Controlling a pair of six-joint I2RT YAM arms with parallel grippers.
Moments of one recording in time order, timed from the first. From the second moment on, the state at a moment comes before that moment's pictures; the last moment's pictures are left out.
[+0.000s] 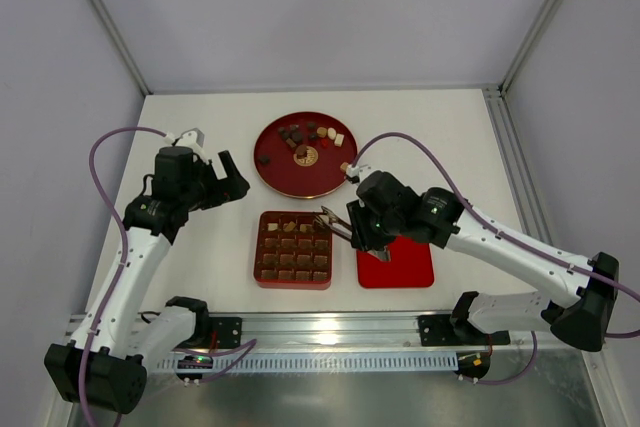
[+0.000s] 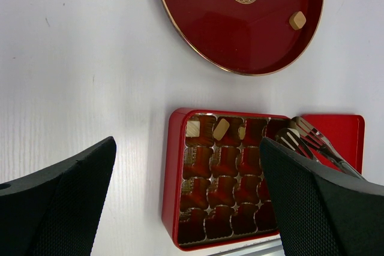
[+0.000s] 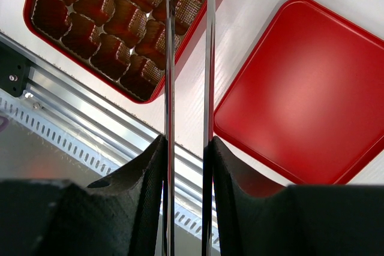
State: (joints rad) left arm -0.18 0.96 0.95 -0.66 0.10 -0.44; right arm 0.96 1.20 1.13 -0.88 0.06 0.51
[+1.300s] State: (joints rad) left arm -0.18 0.96 0.95 -0.66 0.10 -0.44; right arm 0.98 1.22 1.13 -0.88 0.08 0.51
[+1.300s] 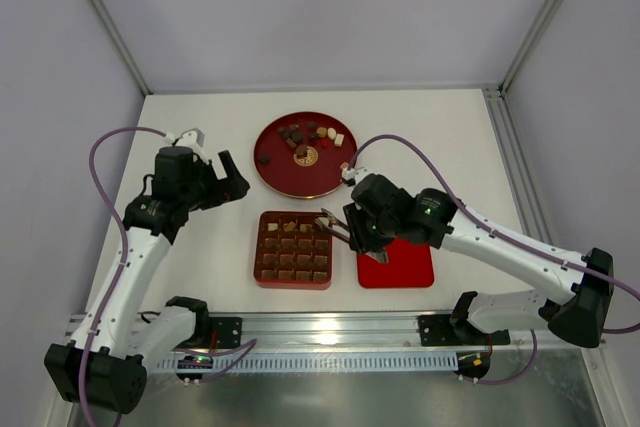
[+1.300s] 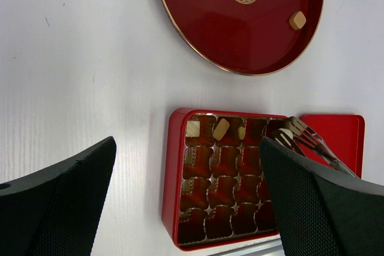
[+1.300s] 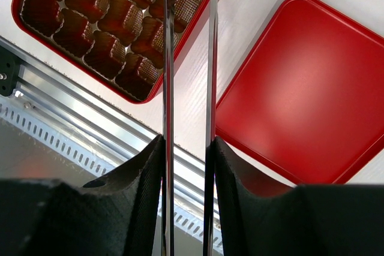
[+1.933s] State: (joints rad) left arm -0.18 0.96 0.95 -0.66 0.10 -0.44; right arm 0.99 1.24 1.16 -0.89 0.10 0.50
